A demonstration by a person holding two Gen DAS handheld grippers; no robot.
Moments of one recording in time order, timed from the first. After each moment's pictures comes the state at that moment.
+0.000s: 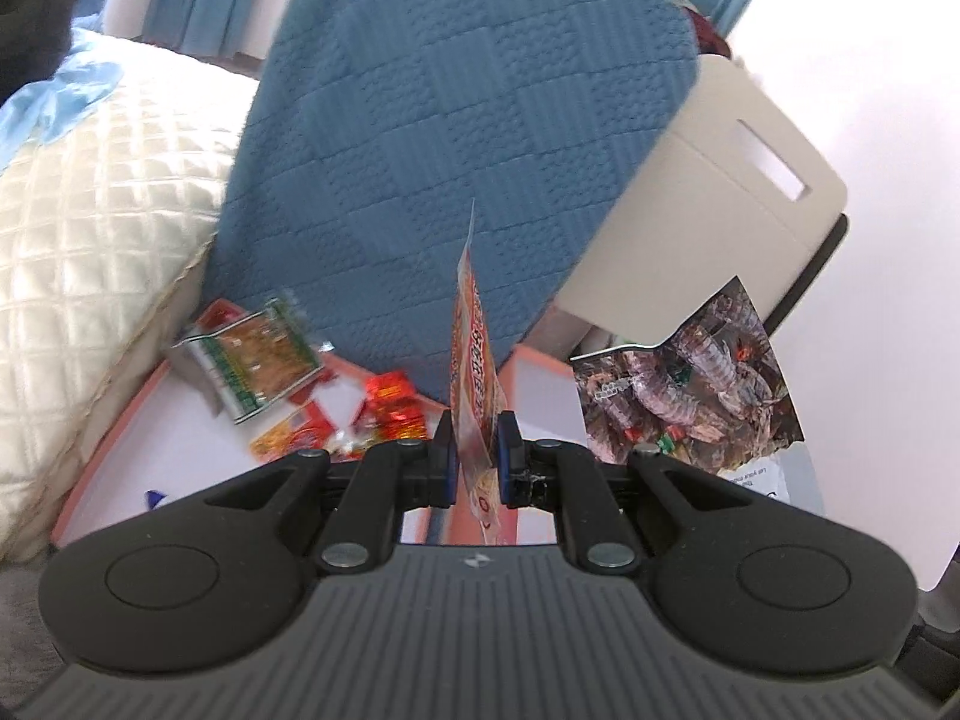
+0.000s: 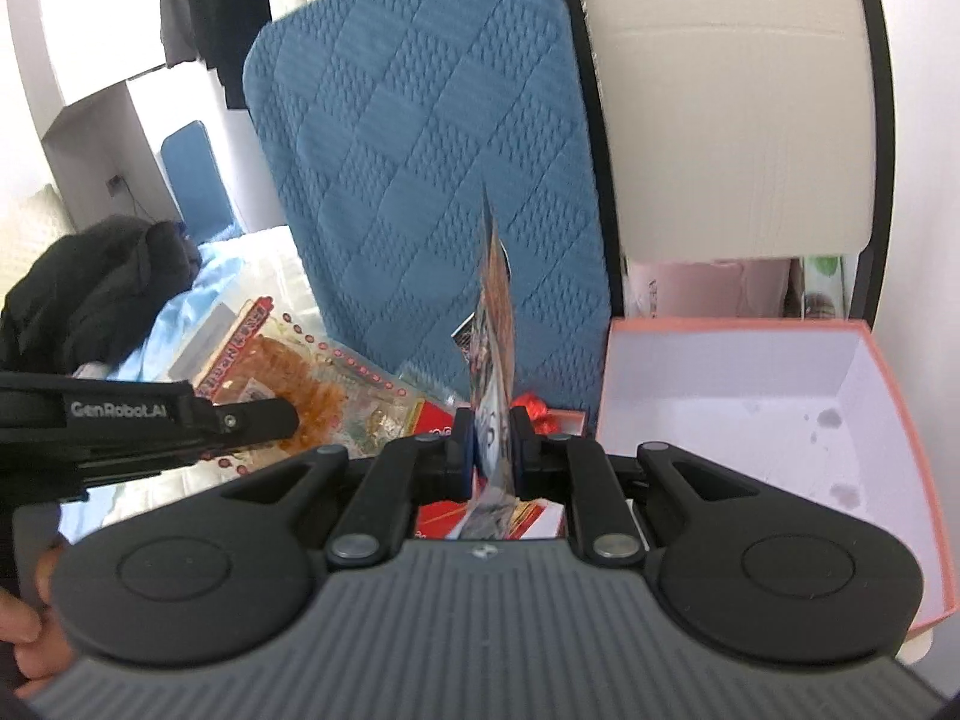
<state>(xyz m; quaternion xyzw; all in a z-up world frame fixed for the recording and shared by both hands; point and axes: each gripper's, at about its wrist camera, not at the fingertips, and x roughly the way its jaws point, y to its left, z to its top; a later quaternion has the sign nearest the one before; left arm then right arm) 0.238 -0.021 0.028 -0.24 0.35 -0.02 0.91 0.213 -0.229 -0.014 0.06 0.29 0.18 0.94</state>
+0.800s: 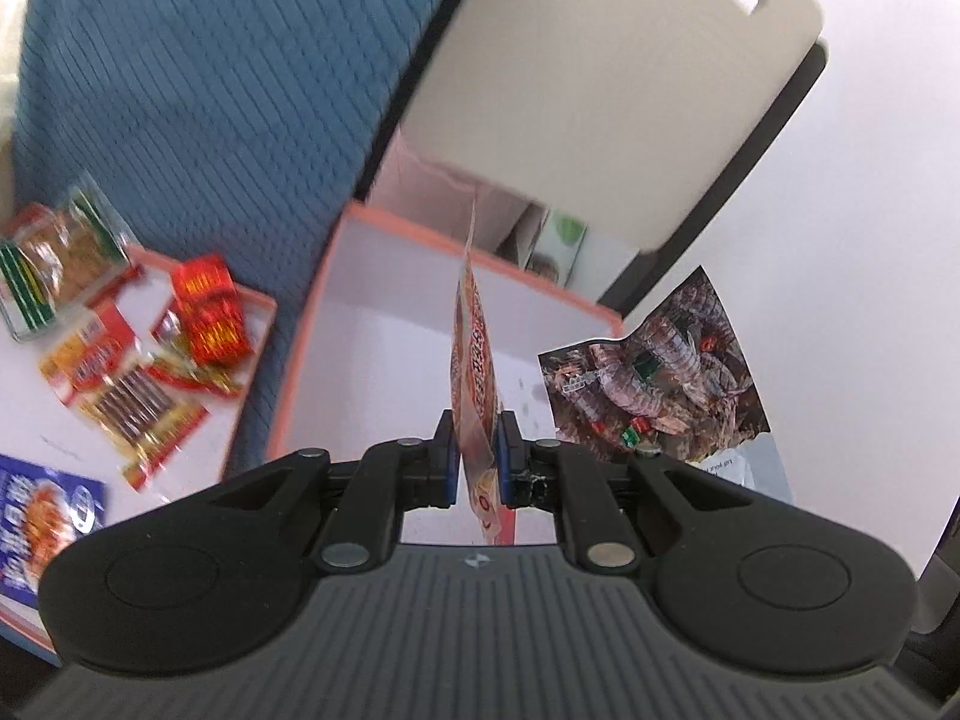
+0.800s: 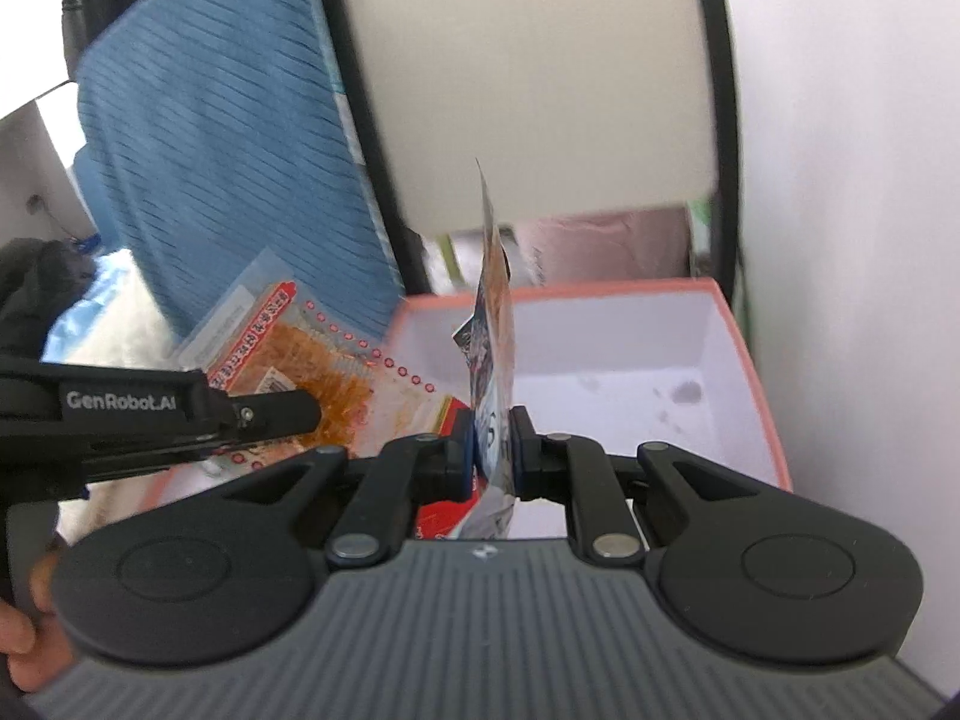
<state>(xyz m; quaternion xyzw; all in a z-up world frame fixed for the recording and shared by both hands) 0.331 -0.187 -0.064 -0.22 0.43 -0.09 0.87 0.268 -0.360 -0.080 0.08 0.34 0.11 0.93</state>
